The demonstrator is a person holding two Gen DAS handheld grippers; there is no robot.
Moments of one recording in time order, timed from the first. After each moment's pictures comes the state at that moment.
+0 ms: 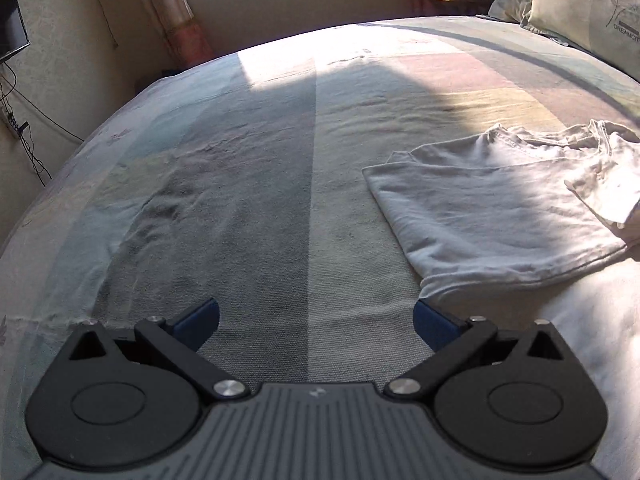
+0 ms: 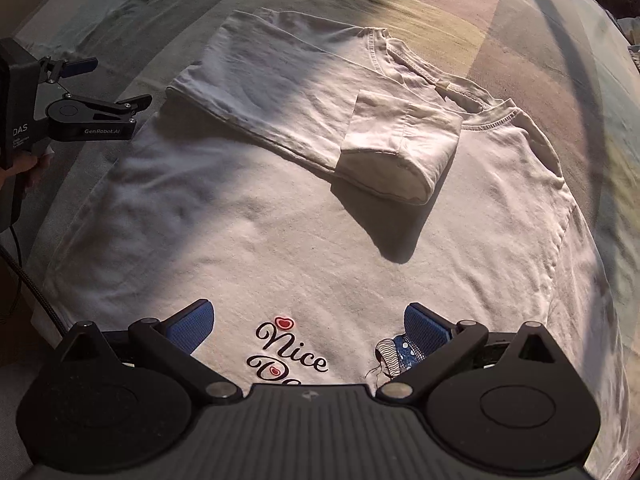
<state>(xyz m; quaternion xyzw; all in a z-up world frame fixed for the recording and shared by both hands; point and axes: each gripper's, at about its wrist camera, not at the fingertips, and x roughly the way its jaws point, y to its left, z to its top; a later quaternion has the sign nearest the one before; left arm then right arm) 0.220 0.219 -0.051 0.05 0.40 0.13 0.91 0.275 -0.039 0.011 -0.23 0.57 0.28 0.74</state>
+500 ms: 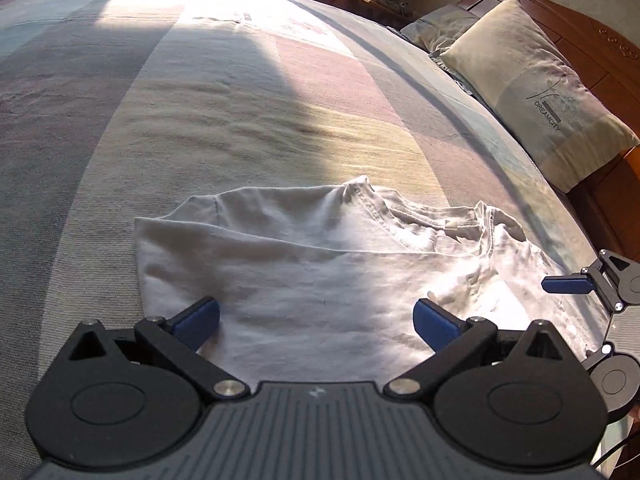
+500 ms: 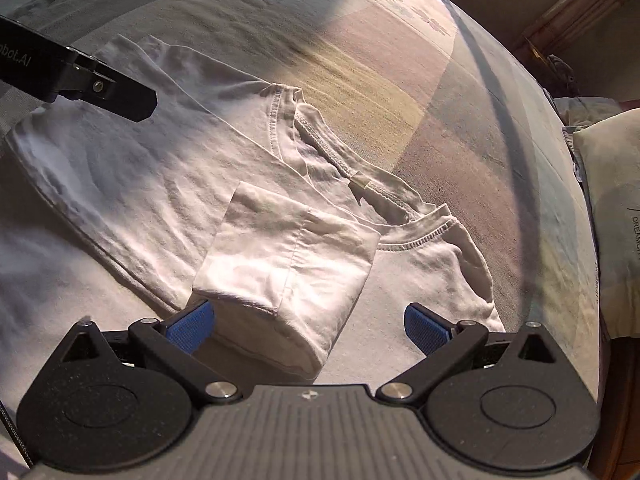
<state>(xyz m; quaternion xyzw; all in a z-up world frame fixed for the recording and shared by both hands) 0.345 0.202 -0.087 -0.16 0.44 -0.08 0.88 0.360 0.003 -0.057 -0.34 0.46 0.20 0.79</state>
